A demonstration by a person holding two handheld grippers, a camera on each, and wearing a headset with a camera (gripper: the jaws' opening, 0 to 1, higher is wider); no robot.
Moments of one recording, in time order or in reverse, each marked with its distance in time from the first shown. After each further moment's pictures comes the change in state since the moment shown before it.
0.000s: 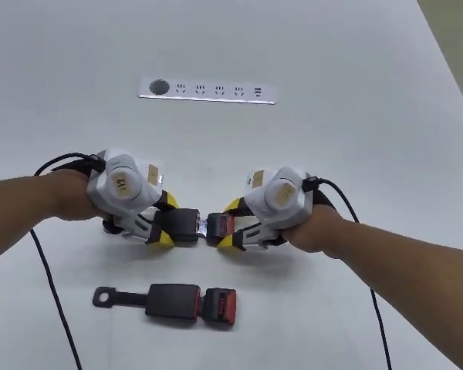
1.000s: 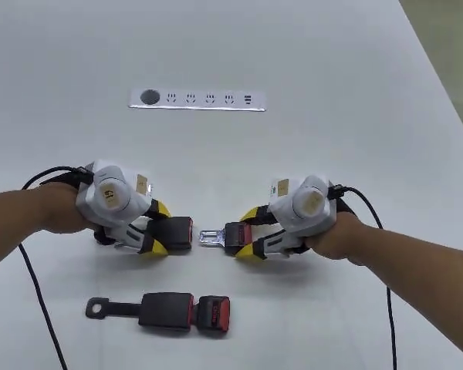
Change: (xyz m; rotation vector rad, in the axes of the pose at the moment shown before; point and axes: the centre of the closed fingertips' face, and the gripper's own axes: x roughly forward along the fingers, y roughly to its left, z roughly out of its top) left arm 0.001 0.002 0.000 -0.014 -0.010 0.011; right arm -0.024 -0.008 -0.029 0.013 -0.022 0.005
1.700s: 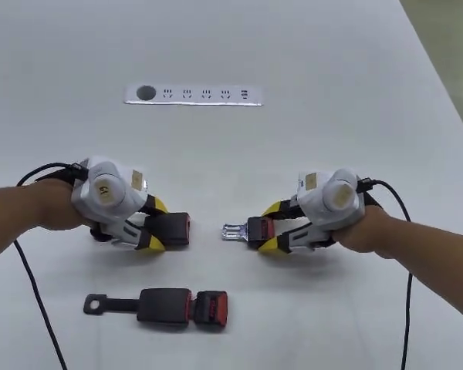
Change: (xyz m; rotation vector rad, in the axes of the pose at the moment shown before) left arm 0.001 0.001 -0.001 0.001 -0.002 -0.001; right arm -0.027 -0.011 -0.040 0.024 0.018 -0.010
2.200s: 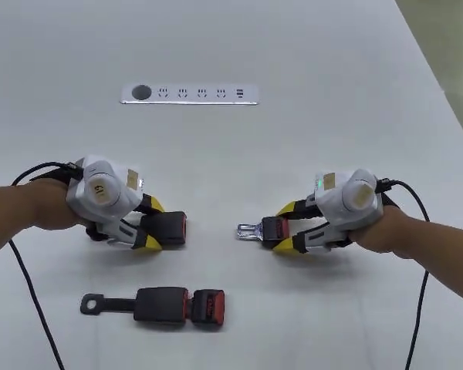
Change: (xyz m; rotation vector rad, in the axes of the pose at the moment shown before) left arm -0.001 -0.001 0.002 0.000 0.001 -0.001; right arm -0.019 0.000 -0.017 0.026 0.001 -0.010
